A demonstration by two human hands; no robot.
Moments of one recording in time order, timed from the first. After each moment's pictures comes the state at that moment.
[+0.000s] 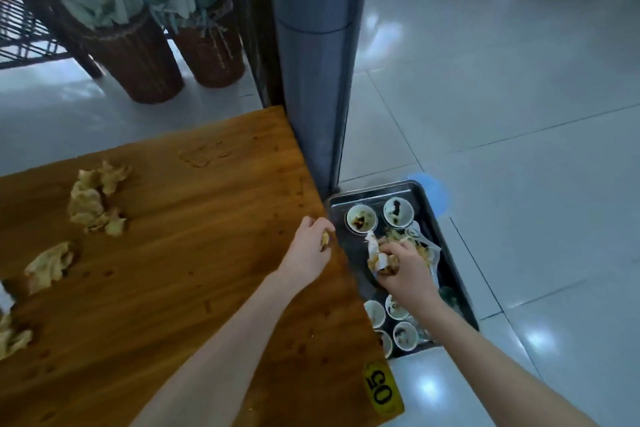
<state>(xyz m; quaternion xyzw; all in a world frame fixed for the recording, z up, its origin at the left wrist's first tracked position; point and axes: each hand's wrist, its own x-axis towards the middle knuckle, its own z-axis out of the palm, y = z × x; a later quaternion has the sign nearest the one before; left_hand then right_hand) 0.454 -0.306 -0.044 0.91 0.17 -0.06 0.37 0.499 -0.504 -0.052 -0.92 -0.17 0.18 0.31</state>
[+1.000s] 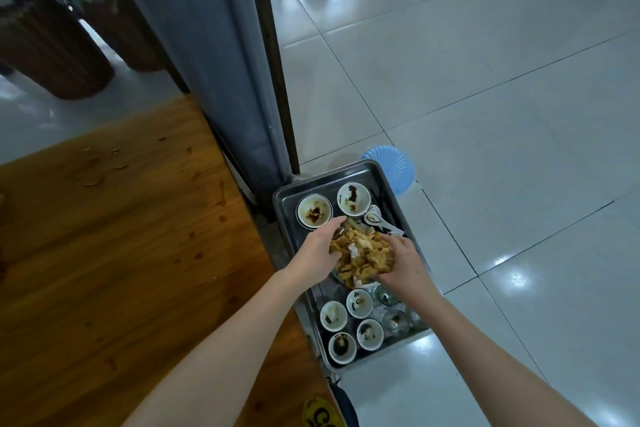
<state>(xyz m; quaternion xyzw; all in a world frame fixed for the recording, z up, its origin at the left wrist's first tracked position) 0.554 -0.405 -0.129 0.87 0.08 -0.20 0.44 0.576 -0.597 -0.132 -0.92 -0.05 0.25 0.29</state>
